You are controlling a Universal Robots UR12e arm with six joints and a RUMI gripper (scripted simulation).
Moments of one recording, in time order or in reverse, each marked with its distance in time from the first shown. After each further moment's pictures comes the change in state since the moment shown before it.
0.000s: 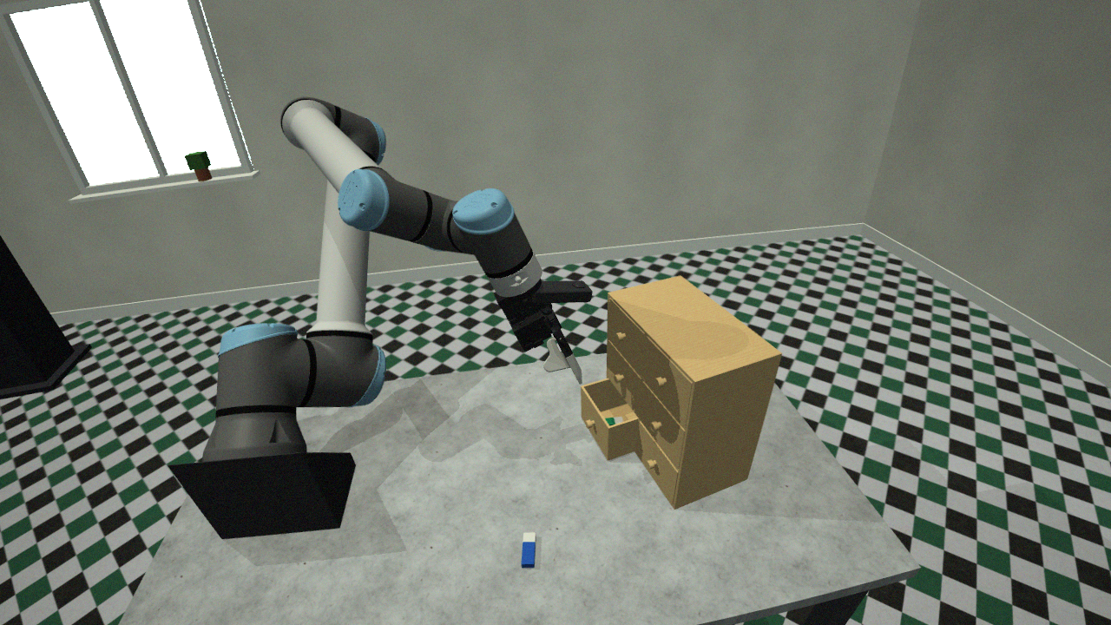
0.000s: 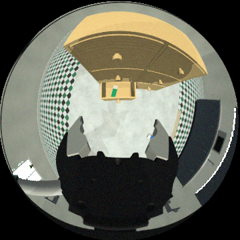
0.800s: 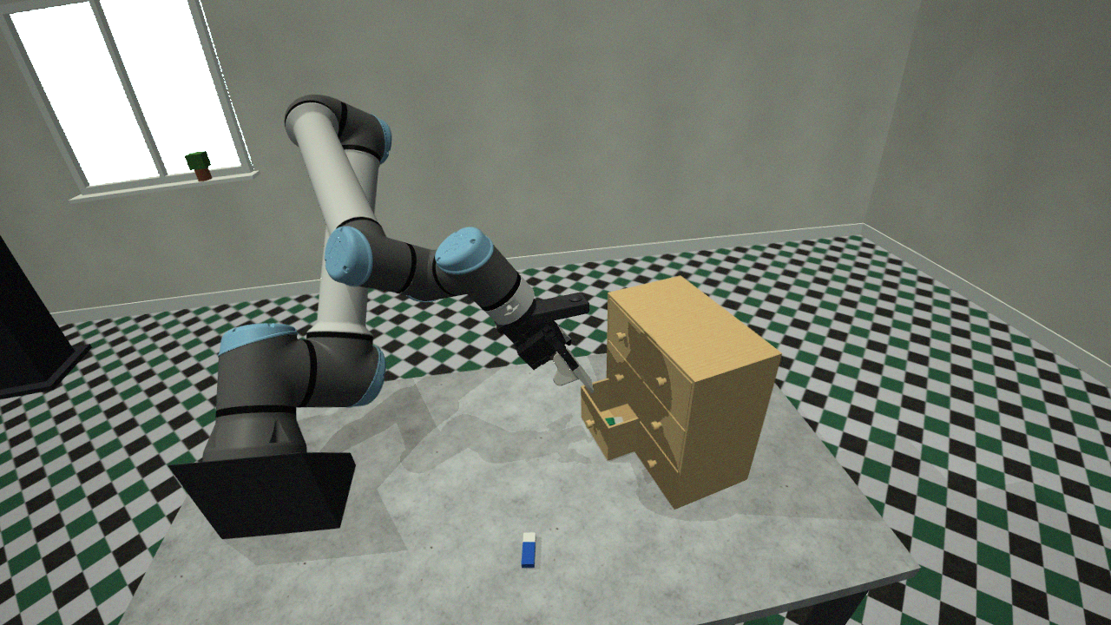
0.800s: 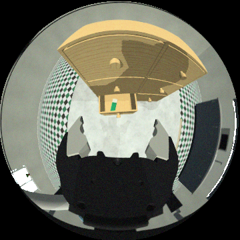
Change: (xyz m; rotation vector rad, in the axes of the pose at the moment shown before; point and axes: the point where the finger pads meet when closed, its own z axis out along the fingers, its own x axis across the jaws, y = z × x) arm -0.002 -0.017 0.036 0.216 0.005 0.042
